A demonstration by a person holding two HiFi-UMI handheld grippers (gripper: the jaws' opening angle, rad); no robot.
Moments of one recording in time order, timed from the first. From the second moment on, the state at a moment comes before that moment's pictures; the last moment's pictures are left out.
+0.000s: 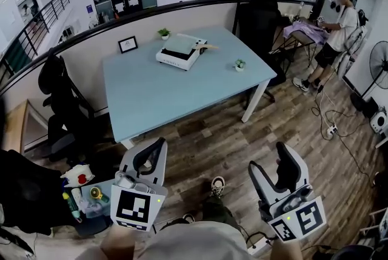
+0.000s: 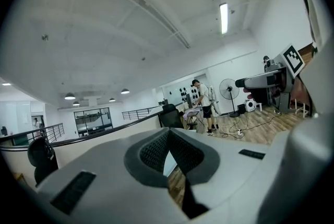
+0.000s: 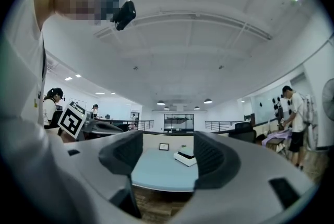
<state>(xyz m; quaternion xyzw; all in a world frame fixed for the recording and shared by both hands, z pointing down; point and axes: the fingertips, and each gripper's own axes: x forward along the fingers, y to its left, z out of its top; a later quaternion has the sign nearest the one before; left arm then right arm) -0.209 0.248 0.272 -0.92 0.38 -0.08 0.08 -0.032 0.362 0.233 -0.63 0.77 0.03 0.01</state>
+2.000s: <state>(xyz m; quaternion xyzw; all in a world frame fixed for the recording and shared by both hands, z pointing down) 0.003 -0.087 0.283 -0.87 0.47 -0.14 0.05 0.207 -0.026 0.282 -0.53 0.84 -0.02 -0.06</state>
